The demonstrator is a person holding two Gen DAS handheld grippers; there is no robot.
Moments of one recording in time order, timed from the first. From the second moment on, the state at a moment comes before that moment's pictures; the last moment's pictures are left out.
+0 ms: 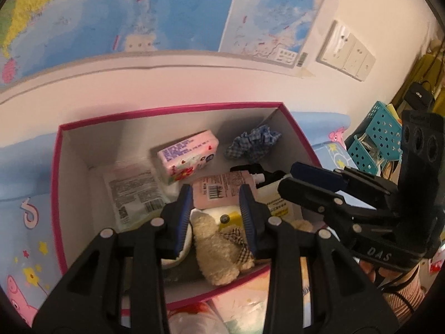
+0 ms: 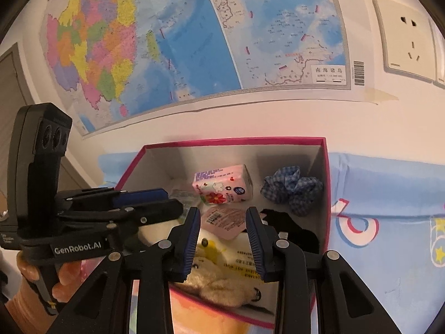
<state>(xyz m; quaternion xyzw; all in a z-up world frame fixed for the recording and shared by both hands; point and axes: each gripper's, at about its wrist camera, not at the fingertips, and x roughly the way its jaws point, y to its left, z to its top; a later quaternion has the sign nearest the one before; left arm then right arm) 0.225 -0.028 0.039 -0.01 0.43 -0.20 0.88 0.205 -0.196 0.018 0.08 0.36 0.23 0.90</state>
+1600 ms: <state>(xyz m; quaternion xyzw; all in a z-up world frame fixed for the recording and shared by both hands) -0.027 -0.027 -0.044 0.03 0.48 -0.32 0.82 -0.030 -0.218 -0.072 0.10 0.50 0.34 0.79</state>
